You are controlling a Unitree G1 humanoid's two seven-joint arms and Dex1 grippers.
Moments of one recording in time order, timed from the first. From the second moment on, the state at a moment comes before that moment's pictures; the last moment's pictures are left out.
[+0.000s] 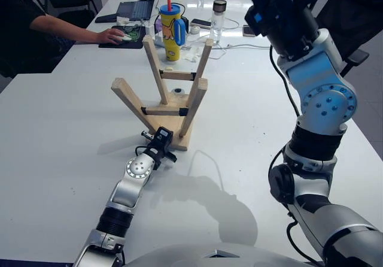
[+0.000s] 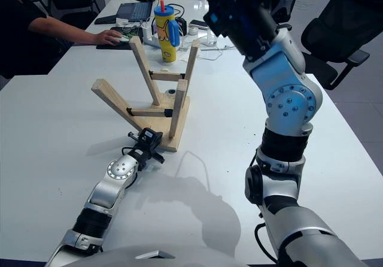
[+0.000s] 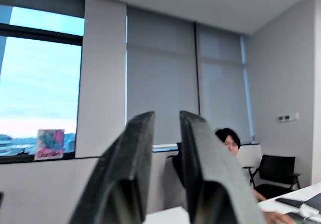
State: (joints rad) left arm -0.12 0.19 -0.24 0.05 0.10 0.28 -0.25; right arm -0.89 -0.19 -0.23 -0.22 0.94 0.59 0.47
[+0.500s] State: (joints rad) left arm -0.14 0.18 -0.22 0.12 0.09 0.25 -0.24; right arm -0.60 -0.13 0.04 -0.18 0.74 0.60 0.36
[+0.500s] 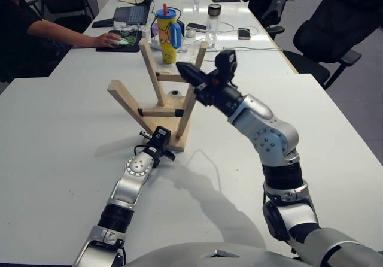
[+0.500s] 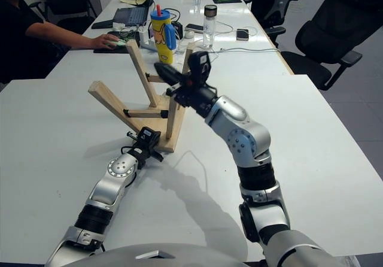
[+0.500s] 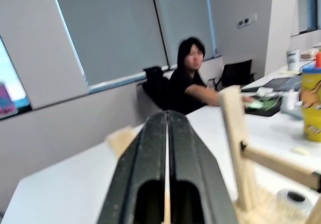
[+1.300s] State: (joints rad) left arm -0.16 0.17 -0.21 0.14 0.09 0.25 -0.24; right arm -0.83 -0.03 -0.09 -0.08 0.82 0.57 0.25
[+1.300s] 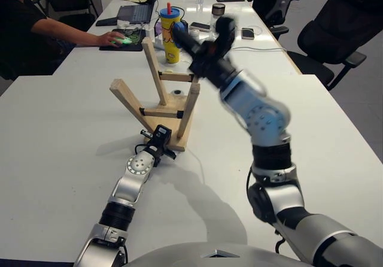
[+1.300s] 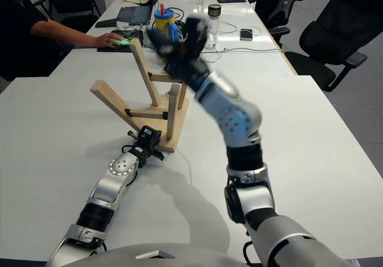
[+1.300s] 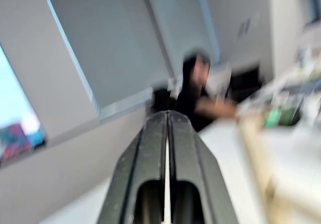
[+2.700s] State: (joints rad) left arm 0.17 0.33 -0.09 -0.02 0.04 0.00 -0.31; right arm -0.59 -0.18 0.11 0.21 0.51 0.18 0.86
